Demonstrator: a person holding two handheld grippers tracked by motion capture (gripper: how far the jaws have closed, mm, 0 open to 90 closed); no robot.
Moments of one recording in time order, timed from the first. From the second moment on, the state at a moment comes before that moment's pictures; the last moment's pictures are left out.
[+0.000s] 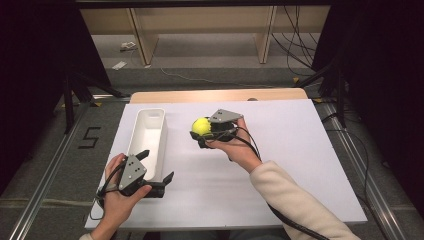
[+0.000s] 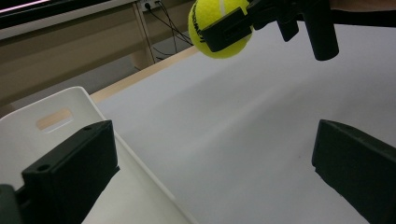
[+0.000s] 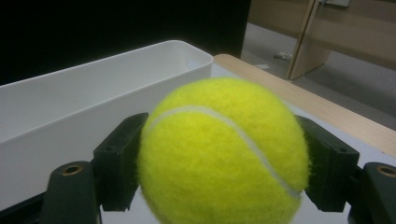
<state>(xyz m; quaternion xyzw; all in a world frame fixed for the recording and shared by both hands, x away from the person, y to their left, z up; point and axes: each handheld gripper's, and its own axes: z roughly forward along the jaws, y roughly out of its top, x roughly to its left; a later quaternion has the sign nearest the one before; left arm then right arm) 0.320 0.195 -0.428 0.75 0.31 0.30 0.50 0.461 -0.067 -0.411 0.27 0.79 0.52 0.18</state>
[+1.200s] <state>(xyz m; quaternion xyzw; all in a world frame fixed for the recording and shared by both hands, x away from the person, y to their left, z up) 0.320 0.195 -0.428 0.75 0.31 0.30 0.50 0.464 -0.051 -0.416 0.27 0.79 0.52 0.17</state>
